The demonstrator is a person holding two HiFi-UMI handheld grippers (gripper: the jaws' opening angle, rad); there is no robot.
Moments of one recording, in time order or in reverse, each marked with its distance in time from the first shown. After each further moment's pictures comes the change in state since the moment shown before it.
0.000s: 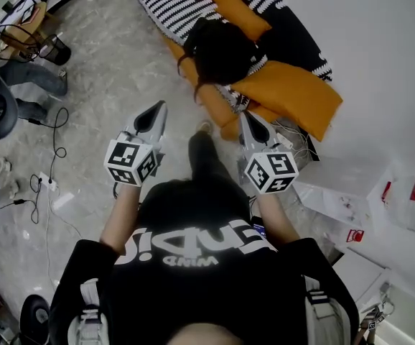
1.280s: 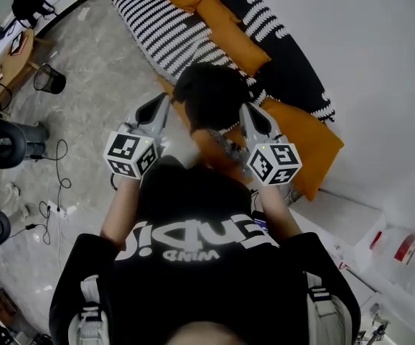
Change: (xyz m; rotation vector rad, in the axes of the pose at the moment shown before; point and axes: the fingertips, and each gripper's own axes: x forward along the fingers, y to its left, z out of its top) left arm 0.314 0.111 0.123 0.043 0.005 -0.040; right arm 0.248 -0.206 0.145 0.066 -0.012 0.011
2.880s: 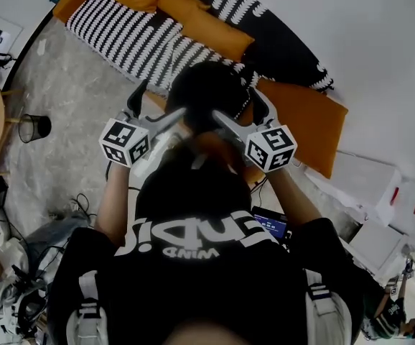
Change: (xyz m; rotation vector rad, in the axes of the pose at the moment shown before) left arm 0.154 0.085 -0.019 0.022 0.195 -0.416; right arm 0.128 -0.049 -0.008 0.022 0.096 -0.093
